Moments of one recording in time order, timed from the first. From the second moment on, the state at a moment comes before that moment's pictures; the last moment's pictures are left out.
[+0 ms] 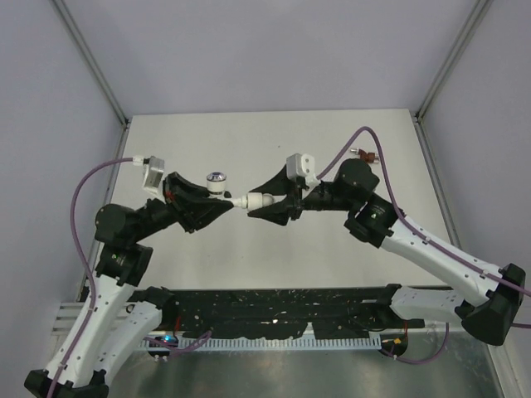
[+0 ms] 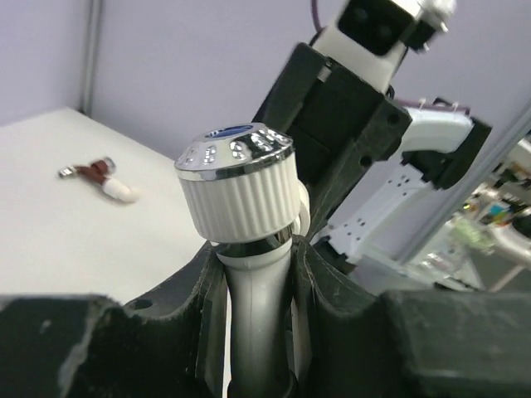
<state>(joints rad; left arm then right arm) -0.35 0.66 0.75 0.28 0.83 -0.75 0.86 1.10 1.03 0.19 -0.66 -0.17</state>
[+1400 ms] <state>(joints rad) -0.41 0.64 0.72 0.20 0.72 -0.77 0.80 0.97 0.89 0.22 -0.74 -0.31</state>
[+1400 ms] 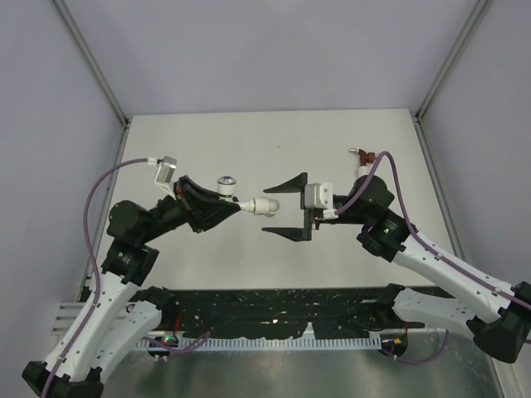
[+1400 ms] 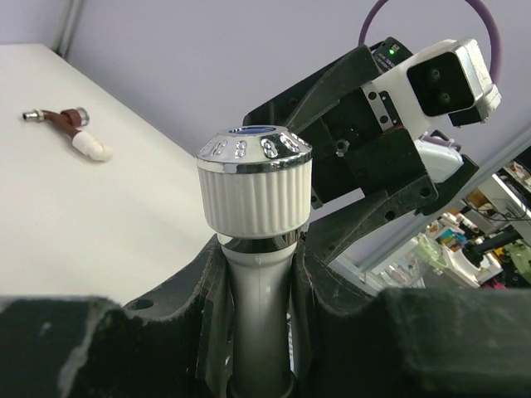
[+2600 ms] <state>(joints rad) -0.40 0.58 0.71 0.23 0.80 -0.49 0.84 1.16 1.02 0.19 -0.82 -0.11</state>
